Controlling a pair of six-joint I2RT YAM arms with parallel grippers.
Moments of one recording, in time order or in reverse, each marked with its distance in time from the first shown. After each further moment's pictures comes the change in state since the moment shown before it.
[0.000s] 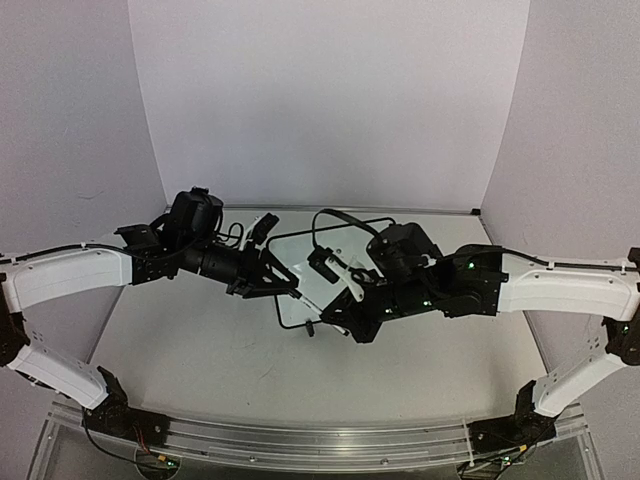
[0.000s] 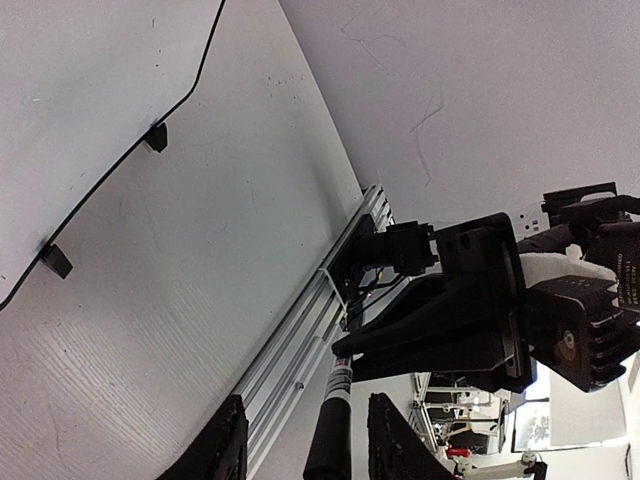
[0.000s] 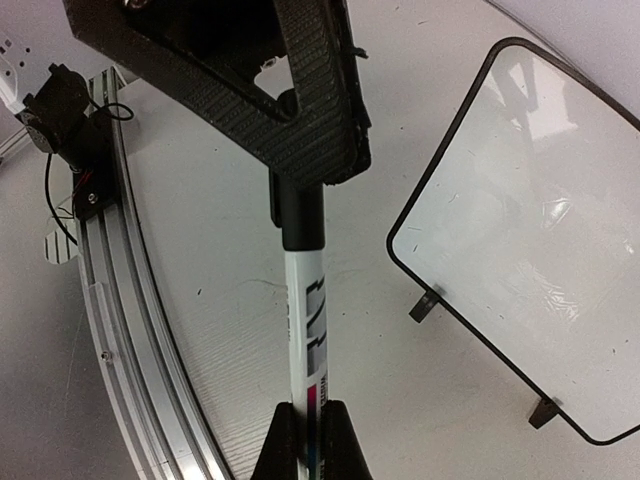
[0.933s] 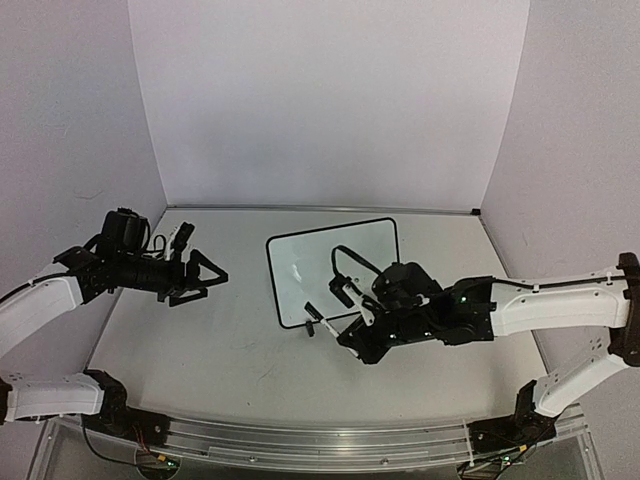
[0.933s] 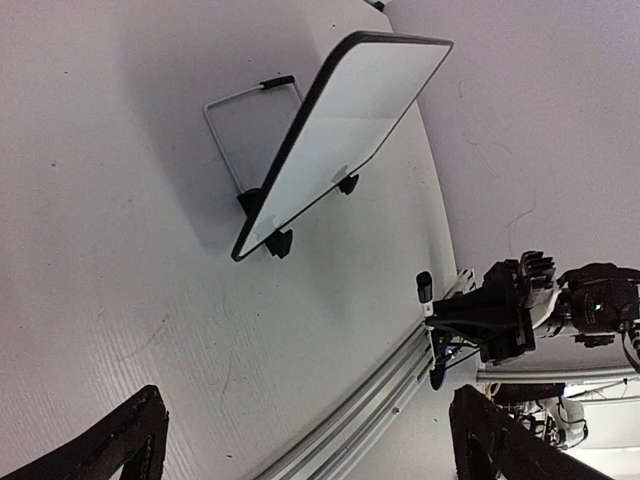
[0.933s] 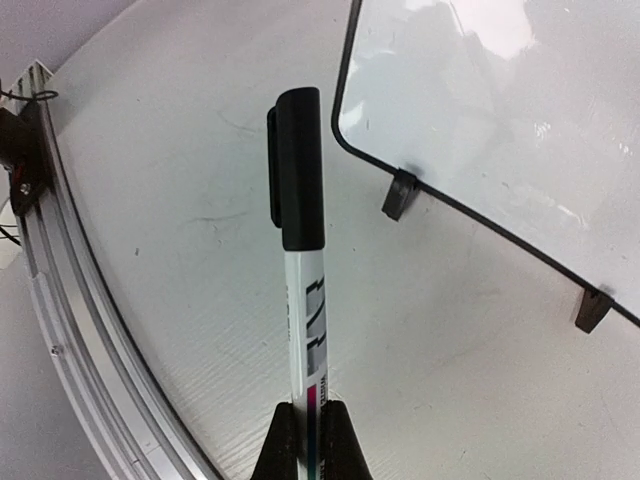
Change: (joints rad) left arm 0.410 -0.351 -0.251 -0.249 -0.035 0.167; right arm -0.020 -0.009 -0.256 0.144 0.060 0.198
